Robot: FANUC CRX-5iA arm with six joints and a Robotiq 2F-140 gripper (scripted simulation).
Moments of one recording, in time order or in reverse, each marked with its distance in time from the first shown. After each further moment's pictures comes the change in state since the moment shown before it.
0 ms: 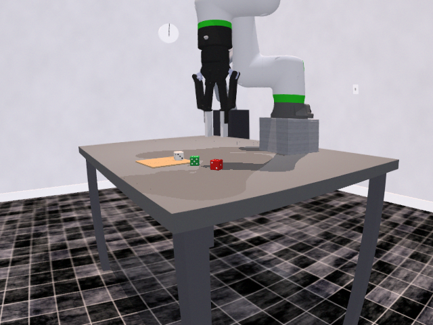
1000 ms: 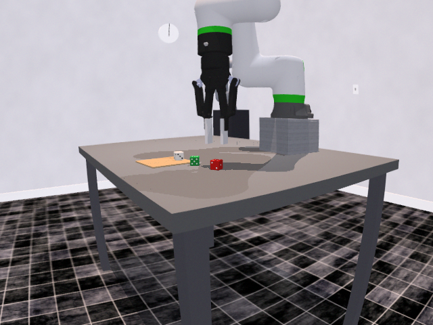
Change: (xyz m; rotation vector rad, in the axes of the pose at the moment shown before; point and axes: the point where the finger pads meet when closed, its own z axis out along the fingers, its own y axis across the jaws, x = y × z) arm 0.000 0.000 0.018 0.000 0.000 0.000
